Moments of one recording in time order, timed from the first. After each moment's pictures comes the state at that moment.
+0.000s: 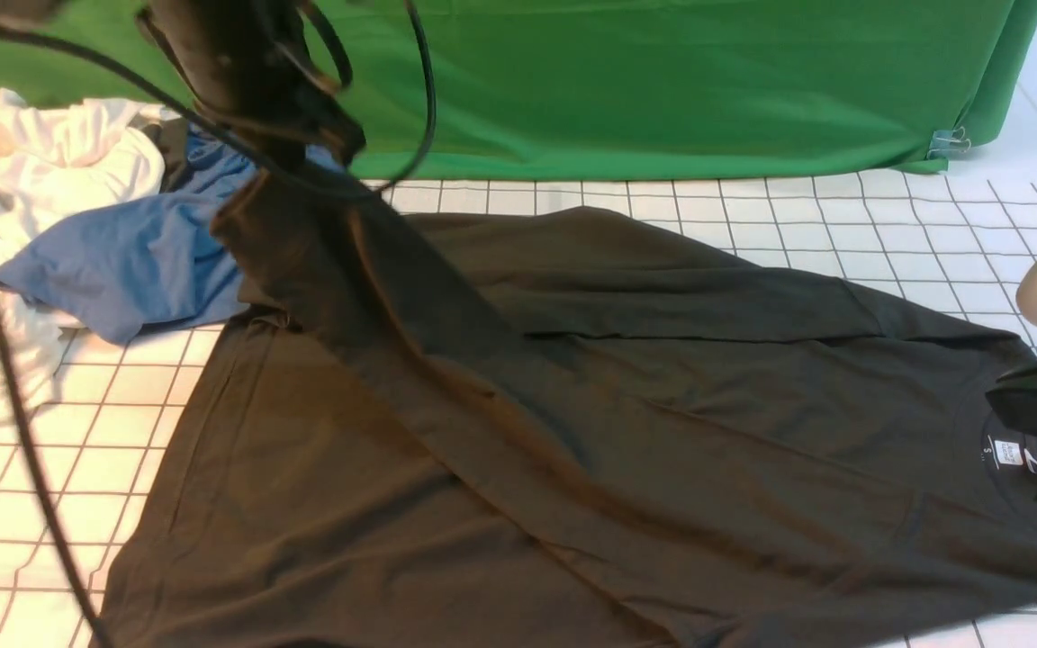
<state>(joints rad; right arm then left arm) 0.43 0.95 -0.92 0.05 0.79 -0.36 -0.25 1.96 -1.95 0.16 1.21 0.28</state>
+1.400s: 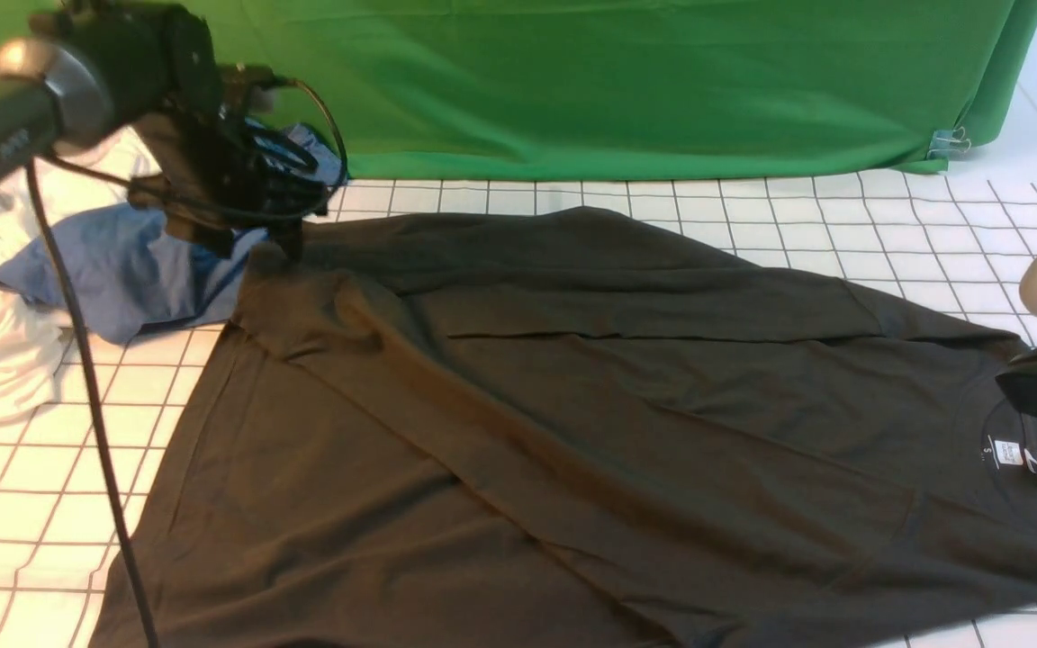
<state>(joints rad) 0.43 0.96 -0.92 0.00 0.77 -0.34 -0.04 2.27 -1.95 -0.04 0.91 -0.02</state>
